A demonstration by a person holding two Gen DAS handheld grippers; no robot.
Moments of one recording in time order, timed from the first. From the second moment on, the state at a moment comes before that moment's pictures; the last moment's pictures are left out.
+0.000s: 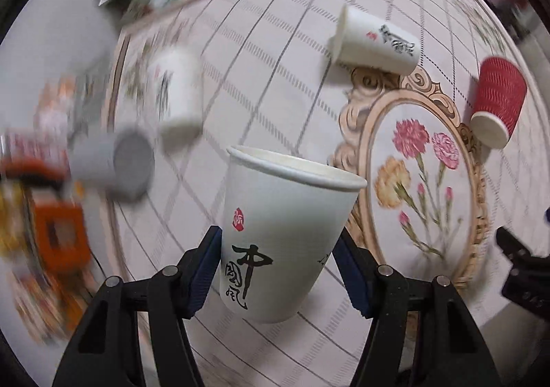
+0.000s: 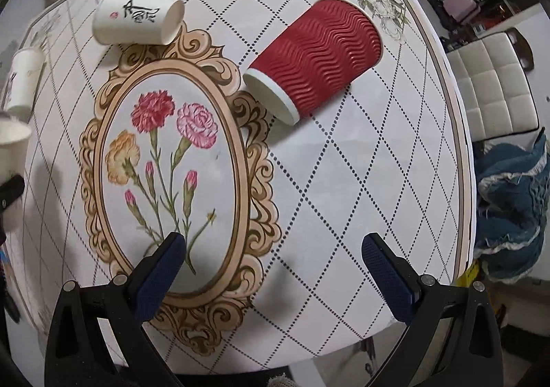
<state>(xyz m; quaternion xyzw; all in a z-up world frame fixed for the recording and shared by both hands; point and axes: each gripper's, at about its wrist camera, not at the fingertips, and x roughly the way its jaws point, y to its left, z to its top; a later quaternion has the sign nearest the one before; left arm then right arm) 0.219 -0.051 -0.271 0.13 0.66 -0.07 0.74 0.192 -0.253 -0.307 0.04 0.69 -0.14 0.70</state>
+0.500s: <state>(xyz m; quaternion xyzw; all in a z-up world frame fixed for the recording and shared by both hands) 0.155 -0.038 -0.329 -0.12 0.75 -0.01 0.65 0.151 -0.294 -0.330 0.04 0.71 -0.15 0.69</state>
